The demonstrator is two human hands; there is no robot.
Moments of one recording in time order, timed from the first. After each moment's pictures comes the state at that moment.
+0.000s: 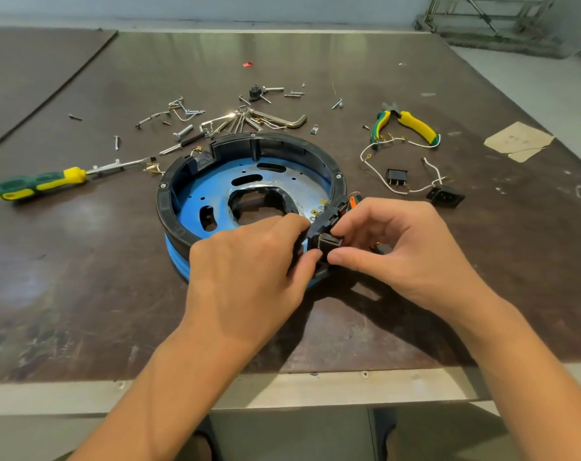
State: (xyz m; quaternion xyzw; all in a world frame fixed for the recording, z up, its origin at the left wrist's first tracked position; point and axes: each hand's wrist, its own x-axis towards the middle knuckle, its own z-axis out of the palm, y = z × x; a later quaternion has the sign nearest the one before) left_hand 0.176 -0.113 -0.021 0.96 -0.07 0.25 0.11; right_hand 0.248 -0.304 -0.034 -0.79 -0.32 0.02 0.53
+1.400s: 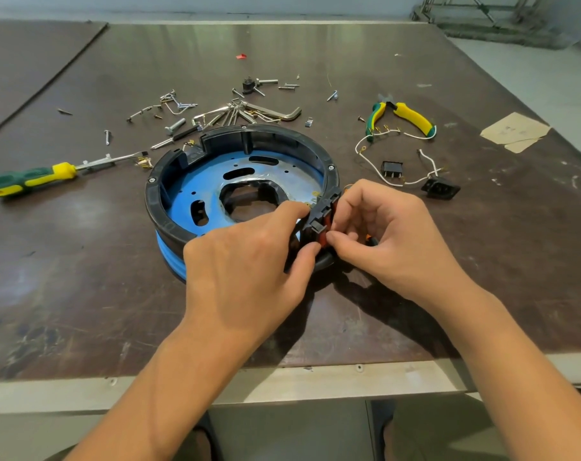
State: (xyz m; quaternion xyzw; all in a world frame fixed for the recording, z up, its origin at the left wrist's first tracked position) left_hand 0.178 -0.119 -0.031 0.96 -0.05 0.26 0.09; right_hand 0.251 -0.299 -0.041 -0.79 -0.30 0.00 0.54
